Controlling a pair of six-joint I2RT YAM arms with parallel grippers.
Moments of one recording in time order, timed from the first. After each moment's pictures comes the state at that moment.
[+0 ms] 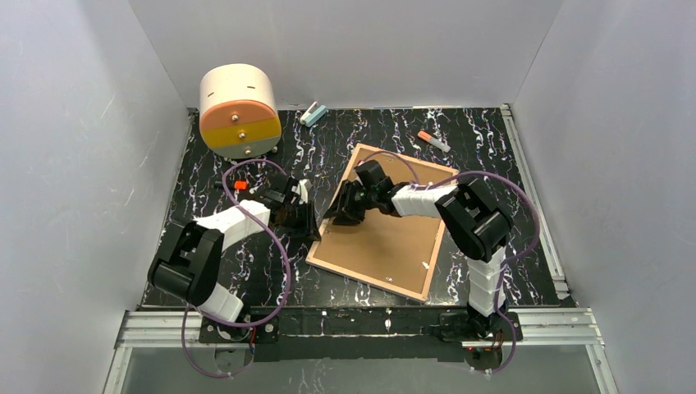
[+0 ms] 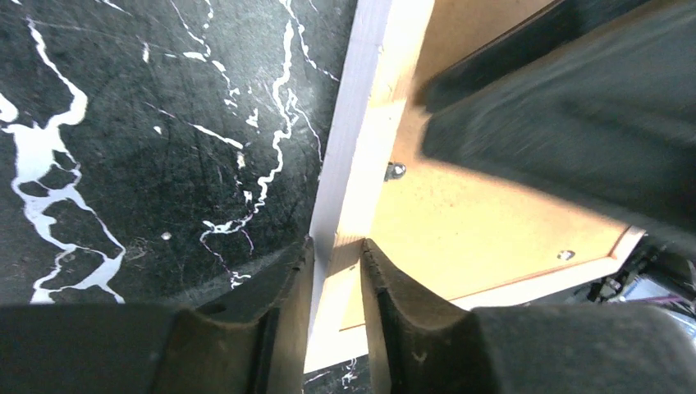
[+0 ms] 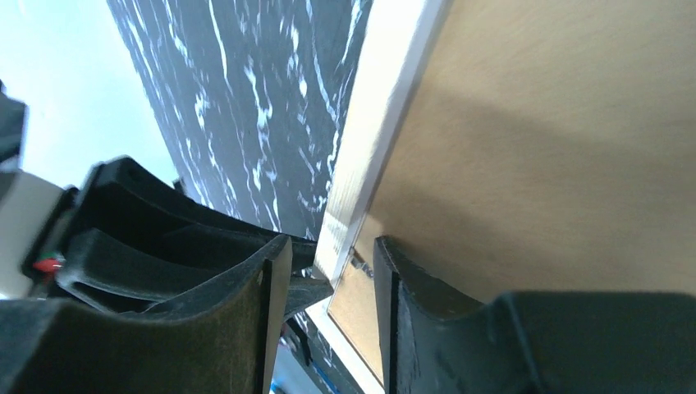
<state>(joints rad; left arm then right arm) -0.42 1.53 0.77 -0.35 0.35 -0.45 0.74 1.98 1.13 0.10 -0.47 1.05</state>
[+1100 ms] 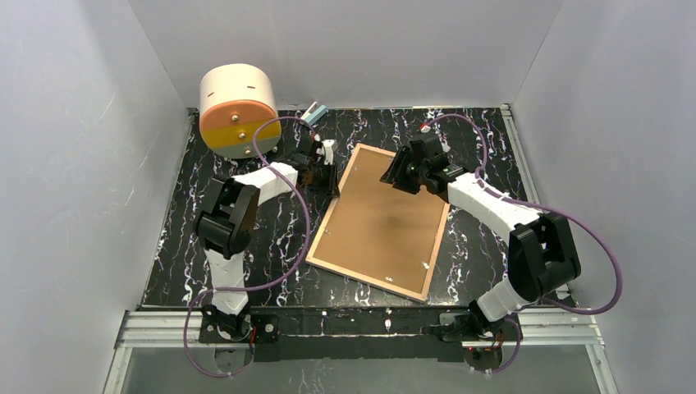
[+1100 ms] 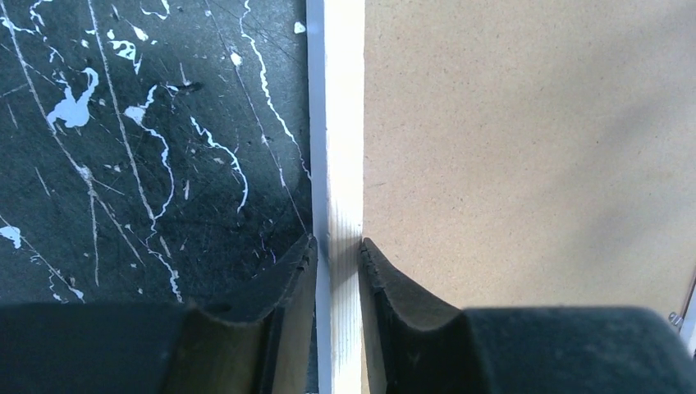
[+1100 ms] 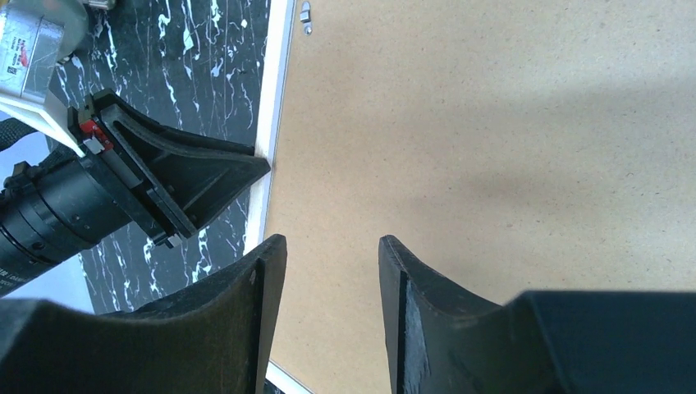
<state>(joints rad) -0.44 1.96 1.28 -0.27 0.26 -0.26 0.50 1.54 1.10 -0.31 -0.05 0.79</state>
